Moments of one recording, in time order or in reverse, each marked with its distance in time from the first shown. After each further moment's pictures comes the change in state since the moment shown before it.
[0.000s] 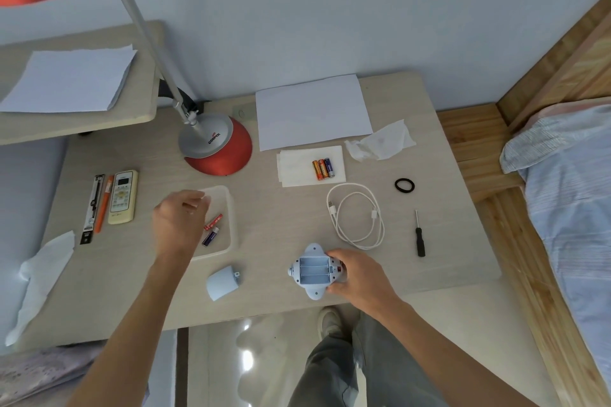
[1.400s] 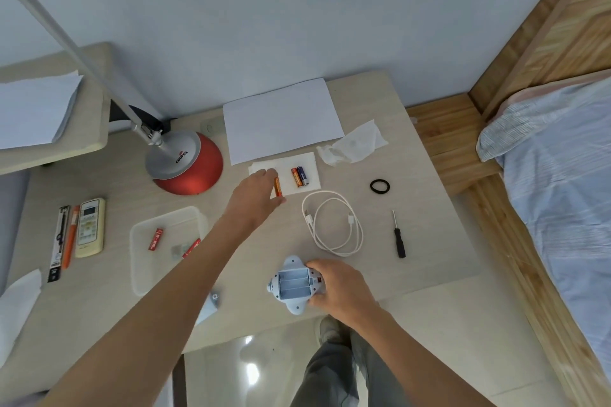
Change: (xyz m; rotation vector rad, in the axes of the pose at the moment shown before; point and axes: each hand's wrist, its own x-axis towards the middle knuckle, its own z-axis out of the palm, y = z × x) left_hand 0.028 0.129 0.133 0.373 -0.503 0.509; right_hand 0.001 -0.005 0.000 -0.006 0.035 0.006
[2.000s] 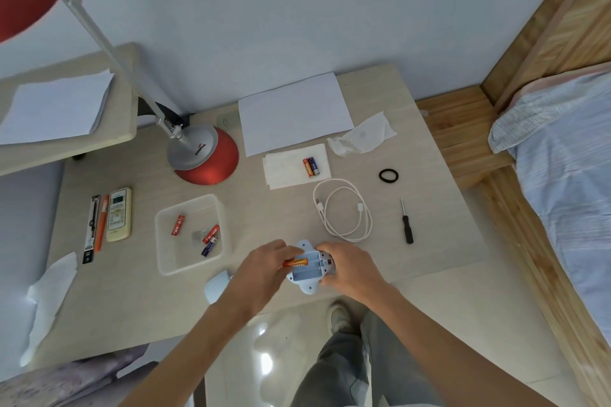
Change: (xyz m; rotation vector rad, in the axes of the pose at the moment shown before) left_hand -0.173 0.018 0.014 -0.213 -0.102 0.161; right_hand 0.003 -0.004 -0.007 -0.019 -0.015 -0.008
